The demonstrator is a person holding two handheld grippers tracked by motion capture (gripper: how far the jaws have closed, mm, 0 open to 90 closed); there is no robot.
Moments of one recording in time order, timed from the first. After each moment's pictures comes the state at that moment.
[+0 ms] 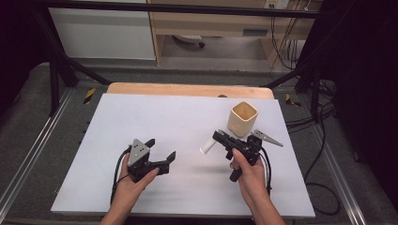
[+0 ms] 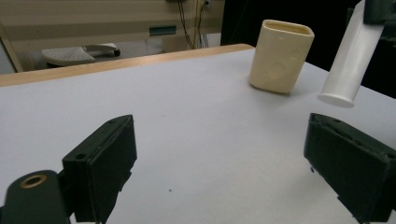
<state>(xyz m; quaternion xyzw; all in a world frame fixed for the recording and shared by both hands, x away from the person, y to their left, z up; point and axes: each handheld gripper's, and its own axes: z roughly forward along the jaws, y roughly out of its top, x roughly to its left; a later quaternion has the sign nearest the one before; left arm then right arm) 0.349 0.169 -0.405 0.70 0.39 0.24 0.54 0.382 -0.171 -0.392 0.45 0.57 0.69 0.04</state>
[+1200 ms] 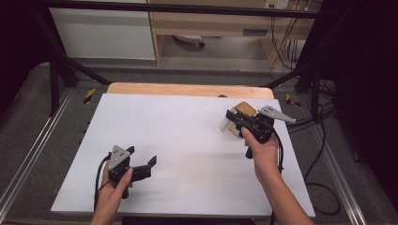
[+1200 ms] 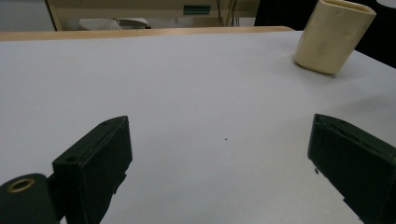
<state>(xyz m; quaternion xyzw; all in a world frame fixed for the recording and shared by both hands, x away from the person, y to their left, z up) 0.336 0.214 -0.420 0.69 0.46 0.25 0.50 0.419 -0.194 -0.331 0.42 0.63 0.62 0.19</state>
